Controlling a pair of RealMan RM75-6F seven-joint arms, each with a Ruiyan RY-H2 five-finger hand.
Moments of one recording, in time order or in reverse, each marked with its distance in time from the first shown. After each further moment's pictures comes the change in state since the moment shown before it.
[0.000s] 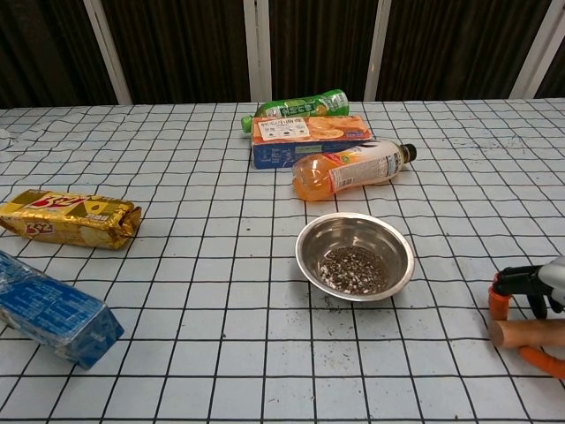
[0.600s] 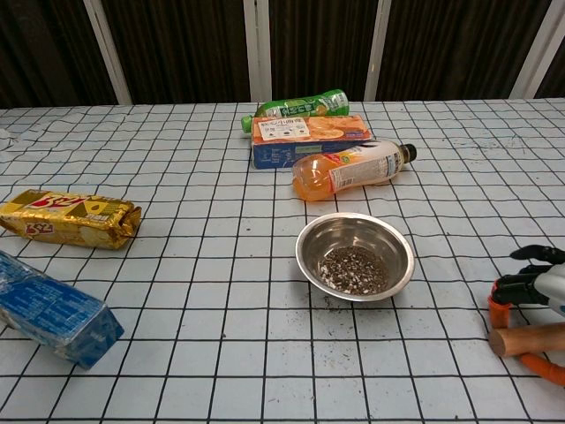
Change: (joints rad) left arm 0.000 -0.001 0.000 0.002 0.001 0.000 0.004; right arm -0.001 0.000 -0.002 -0.011 0.029 -0.051 -0.080
